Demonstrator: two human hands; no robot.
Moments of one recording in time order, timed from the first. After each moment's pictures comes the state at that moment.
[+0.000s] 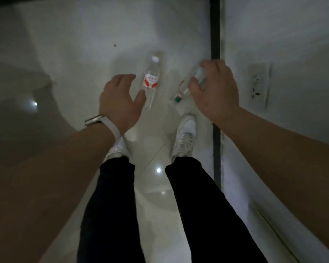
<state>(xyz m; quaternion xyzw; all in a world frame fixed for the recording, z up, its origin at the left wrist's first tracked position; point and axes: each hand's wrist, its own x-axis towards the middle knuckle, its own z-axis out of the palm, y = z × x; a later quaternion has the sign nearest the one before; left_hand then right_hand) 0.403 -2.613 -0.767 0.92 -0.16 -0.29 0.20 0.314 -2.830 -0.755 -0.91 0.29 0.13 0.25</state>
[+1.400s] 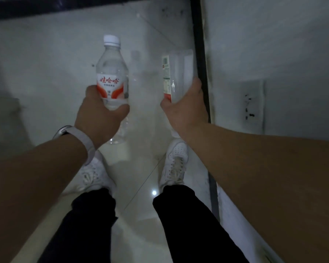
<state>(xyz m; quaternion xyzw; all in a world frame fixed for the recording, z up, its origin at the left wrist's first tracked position) 0.414 -2.651 -0.806 0.89 0.04 -0.35 0.30 0.324 -2.819 -0.827 -0.77 0.50 0.12 0.38</state>
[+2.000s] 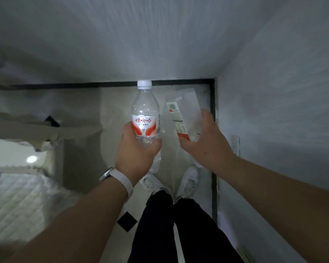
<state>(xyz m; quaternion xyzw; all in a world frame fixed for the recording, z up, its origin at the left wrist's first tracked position) 0.421 -2.619 -0.518 0.86 0.11 -0.24 0.43 0.372 -2.803 -0.523 -0.84 0.27 0.16 0.44</state>
